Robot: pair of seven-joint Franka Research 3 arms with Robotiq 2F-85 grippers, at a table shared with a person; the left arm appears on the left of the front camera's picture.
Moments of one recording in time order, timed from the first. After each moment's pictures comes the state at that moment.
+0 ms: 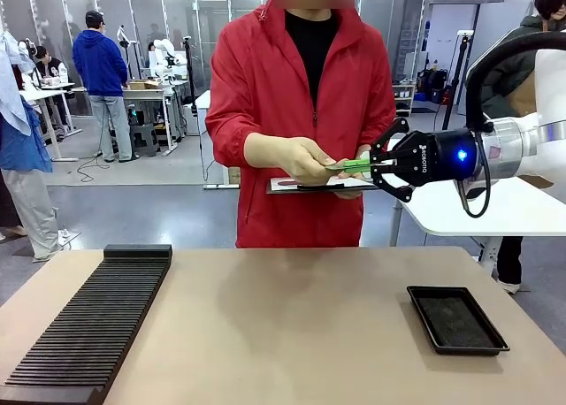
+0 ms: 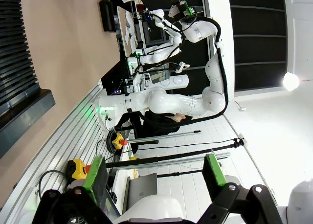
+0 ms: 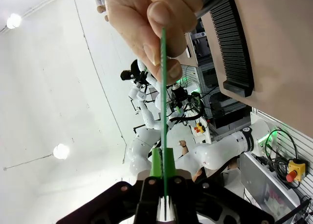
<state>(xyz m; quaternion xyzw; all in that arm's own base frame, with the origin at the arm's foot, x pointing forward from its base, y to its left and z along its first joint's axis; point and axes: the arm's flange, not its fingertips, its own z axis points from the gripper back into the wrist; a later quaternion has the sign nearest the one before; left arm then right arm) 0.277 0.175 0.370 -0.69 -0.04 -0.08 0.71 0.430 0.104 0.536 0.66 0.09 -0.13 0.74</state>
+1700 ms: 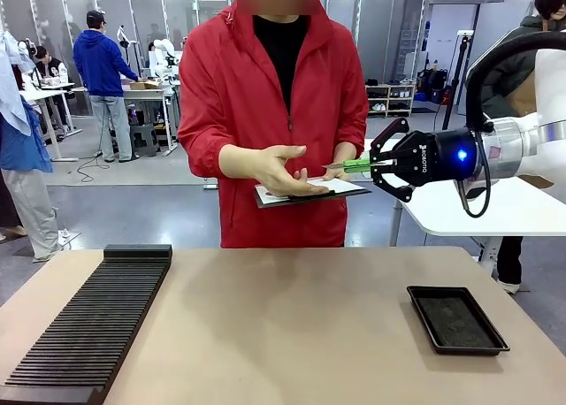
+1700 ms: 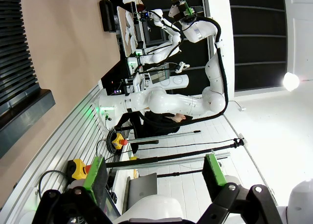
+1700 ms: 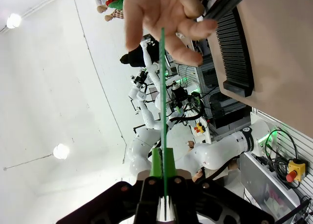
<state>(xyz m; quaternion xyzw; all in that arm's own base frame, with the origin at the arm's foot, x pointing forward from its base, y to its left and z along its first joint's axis) 0.277 0.175 0.370 -0.69 -0.04 -0.08 0.71 0.429 0.104 0.536 0.66 0.09 -0.13 0.74</state>
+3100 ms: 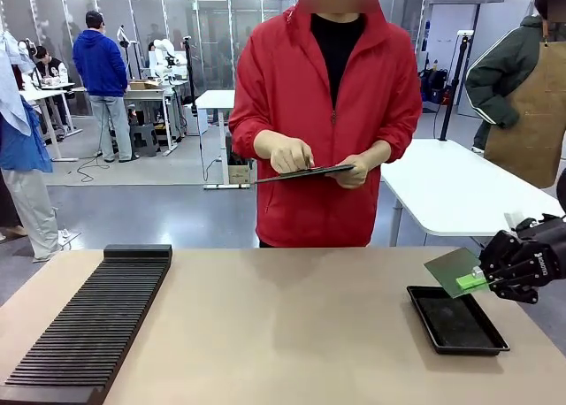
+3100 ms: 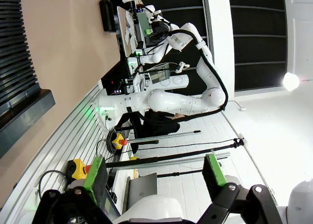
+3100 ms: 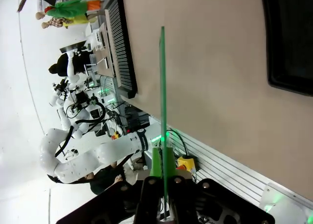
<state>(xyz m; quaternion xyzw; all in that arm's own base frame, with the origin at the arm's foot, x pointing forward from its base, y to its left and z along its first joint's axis) 0.277 0.175 0.370 -0.69 -0.04 -0.08 0.71 0.374 -0.068 0.411 0.51 0.02 -0.08 0.86</state>
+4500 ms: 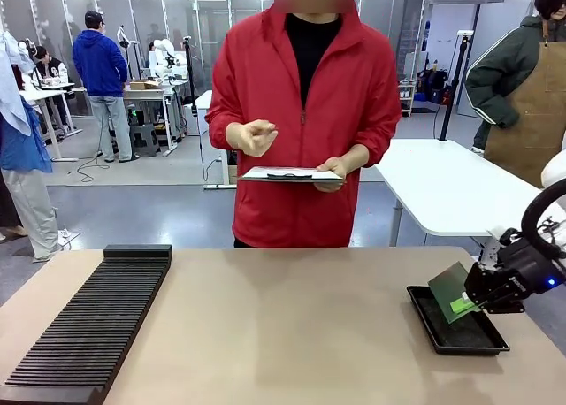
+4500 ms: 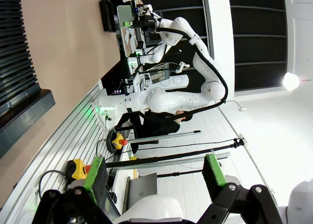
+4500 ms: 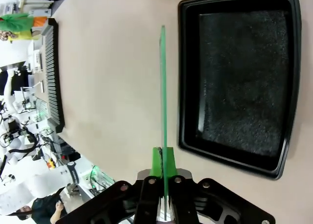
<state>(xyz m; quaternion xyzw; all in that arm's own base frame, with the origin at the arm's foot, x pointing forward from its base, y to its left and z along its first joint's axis) 0.277 0.175 0.370 -0.69 -0.04 -0.08 0.71 0.418 -0.069 0.349 0.36 -0.06 -0.05 0.93</state>
